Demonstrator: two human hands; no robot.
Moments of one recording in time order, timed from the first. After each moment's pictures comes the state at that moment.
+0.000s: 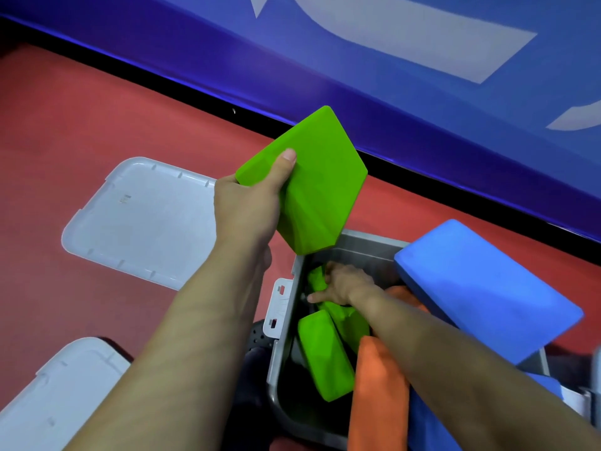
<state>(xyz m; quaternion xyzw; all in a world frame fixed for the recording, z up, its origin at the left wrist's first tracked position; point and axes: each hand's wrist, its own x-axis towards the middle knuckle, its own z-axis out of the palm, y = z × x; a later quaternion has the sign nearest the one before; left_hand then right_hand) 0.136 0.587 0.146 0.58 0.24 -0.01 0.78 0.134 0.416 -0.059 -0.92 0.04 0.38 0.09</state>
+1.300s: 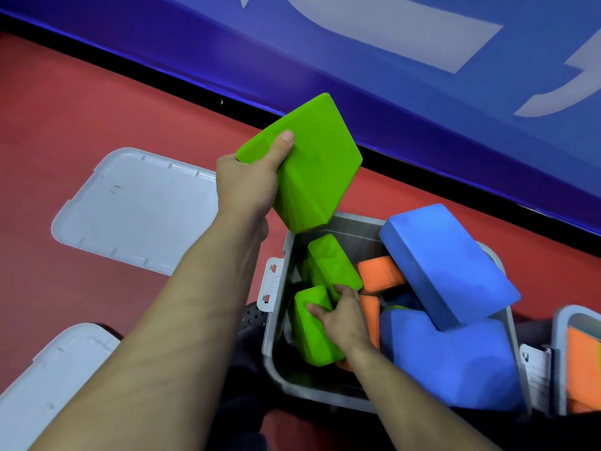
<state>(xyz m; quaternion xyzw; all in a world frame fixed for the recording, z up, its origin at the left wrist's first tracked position) 0.129 0.586 0.144 0.57 0.21 -0.03 0.79 -0.006 0.435 -0.033 -0.87 0.26 0.18 0.38</state>
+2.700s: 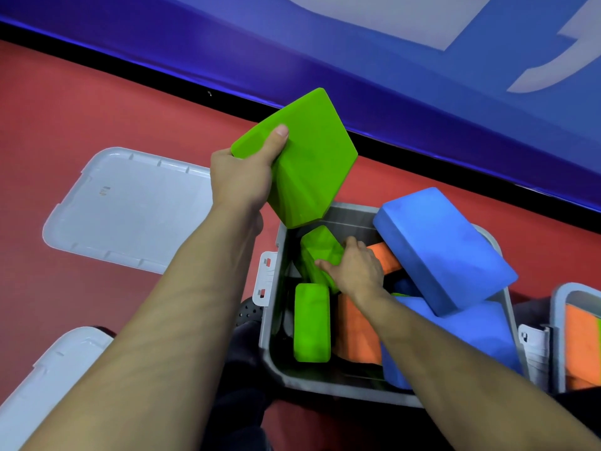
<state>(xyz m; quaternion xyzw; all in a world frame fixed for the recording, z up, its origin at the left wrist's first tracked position) 0.132 0.573 0.138 0.60 0.20 -0.05 0.77 0.055 0.398 -0.026 -0.96 0.19 0.14 0.17</state>
